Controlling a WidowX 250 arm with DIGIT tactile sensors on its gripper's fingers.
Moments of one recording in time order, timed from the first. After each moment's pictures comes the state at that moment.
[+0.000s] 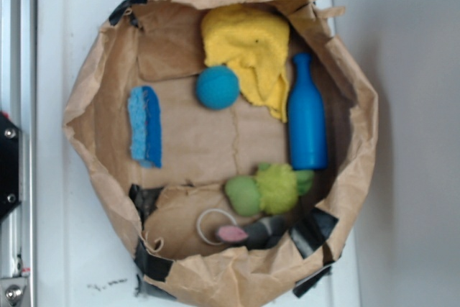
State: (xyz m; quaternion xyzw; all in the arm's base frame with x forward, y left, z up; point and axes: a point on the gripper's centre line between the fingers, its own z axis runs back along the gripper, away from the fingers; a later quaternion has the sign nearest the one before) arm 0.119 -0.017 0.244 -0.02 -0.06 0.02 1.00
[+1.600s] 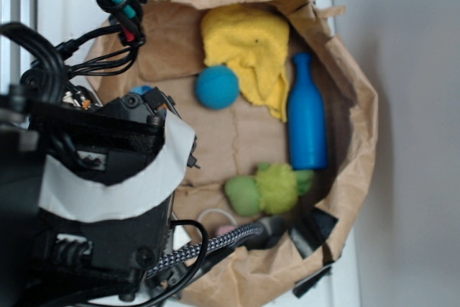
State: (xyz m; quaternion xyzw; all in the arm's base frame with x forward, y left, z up) arm 0.206 -0.011 0.197 0.04 -0.04 0.34 0.94
